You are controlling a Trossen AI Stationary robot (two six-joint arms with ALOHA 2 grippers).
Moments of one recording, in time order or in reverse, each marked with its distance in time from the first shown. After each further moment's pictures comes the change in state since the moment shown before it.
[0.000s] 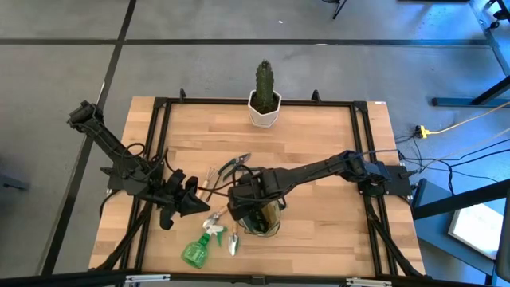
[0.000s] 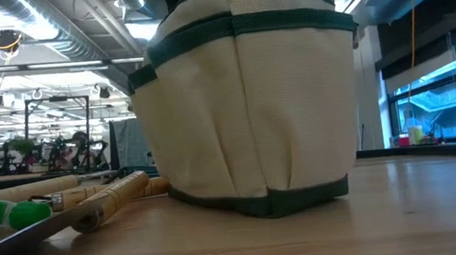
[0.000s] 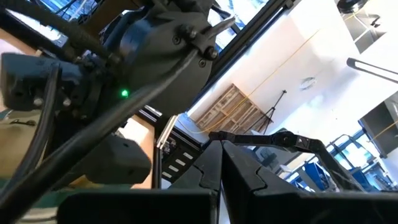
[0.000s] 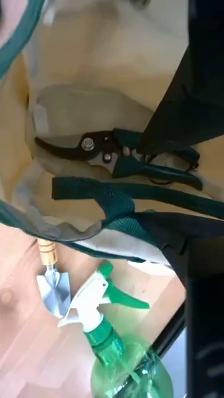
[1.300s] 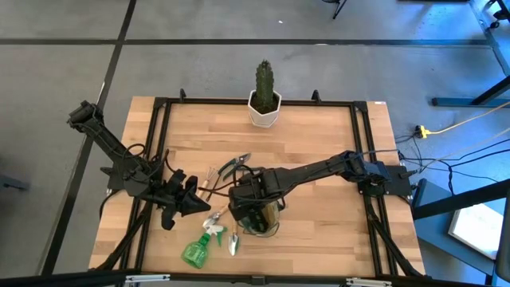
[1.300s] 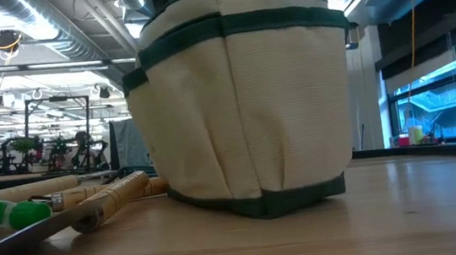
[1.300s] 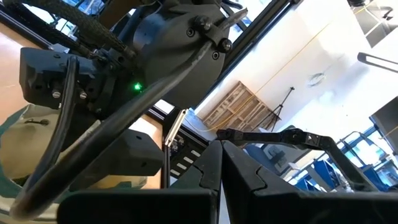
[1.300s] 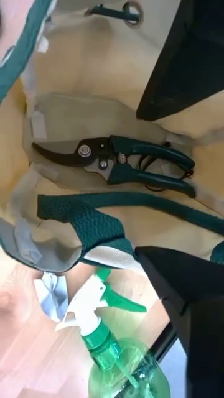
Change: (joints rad) left arm 0.000 0.000 0.000 -0.030 -0.017 0.008; right arm 0.001 0.000 0.010 -0.022 0.003 0.001
